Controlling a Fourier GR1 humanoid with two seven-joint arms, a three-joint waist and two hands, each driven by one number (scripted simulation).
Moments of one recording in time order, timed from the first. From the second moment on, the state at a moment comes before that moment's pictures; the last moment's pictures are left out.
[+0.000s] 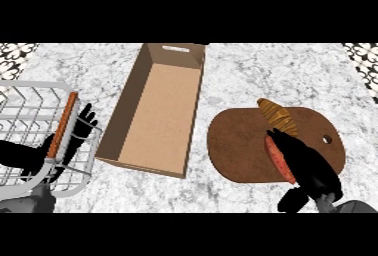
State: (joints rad) left arm -0.06 0.23 0.08 -1.60 0.12 -0.28 0.34; right arm -0.13 -0.58 0.53 -1.70 0.53 0.14 0.61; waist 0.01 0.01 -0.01
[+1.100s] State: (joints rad) left arm -0.06 0.23 0.13 -1.57 0.04 -0.31 0.25; right arm -0.17 -0.53 0.55 -1.49 0.65 0.09 0.49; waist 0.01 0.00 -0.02
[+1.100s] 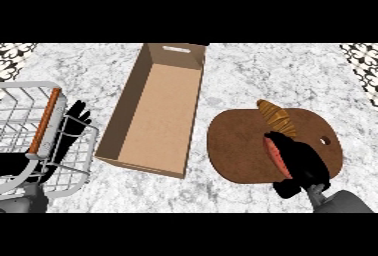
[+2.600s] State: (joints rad) left arm -0.07 0.23 0.17 -1.52 -0.09 -0.39 0.09; right arm -0.59 -0.74 0.63 -1.63 0.38 0.12 -0.92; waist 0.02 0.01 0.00
